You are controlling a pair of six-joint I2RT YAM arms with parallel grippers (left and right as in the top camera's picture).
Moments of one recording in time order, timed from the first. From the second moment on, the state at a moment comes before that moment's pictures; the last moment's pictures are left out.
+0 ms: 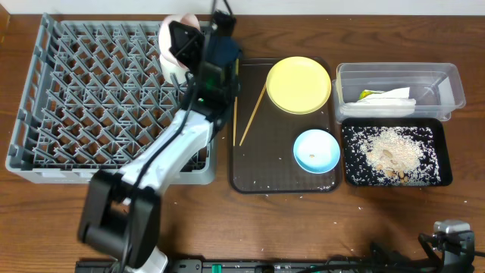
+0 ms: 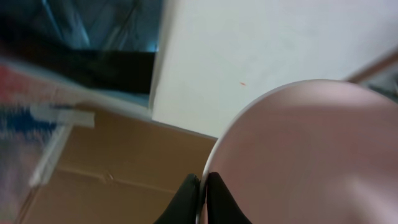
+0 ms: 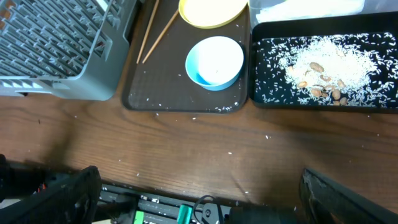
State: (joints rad) left arm -0.45 1.76 1.23 0.41 -1.07 1.12; right arm 0.22 0.39 1.28 -1.59 -0.14 0.28
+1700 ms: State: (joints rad) left arm -0.46 2.02 1.23 0.59 -0.99 1.37; right arm 0.22 0.39 1.28 -1.59 -0.14 0.28
